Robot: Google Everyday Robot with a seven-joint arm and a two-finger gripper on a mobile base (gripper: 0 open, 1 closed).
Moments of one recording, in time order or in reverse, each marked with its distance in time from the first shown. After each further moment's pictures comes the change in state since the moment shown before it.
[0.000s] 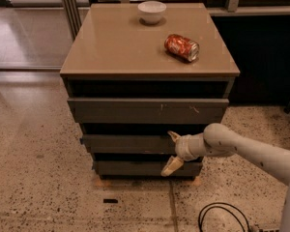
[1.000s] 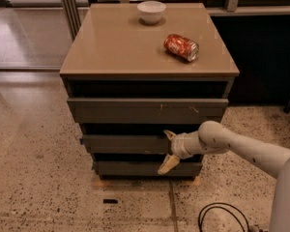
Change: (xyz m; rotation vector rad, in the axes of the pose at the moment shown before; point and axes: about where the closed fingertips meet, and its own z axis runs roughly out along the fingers) arm -0.008 -0.006 0.020 -0.027 -0.010 -0.019
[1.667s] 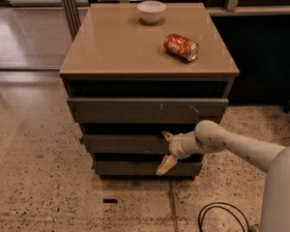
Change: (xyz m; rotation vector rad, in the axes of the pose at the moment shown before) arm 0.006 0.001 0.012 -0.028 0.019 0.002
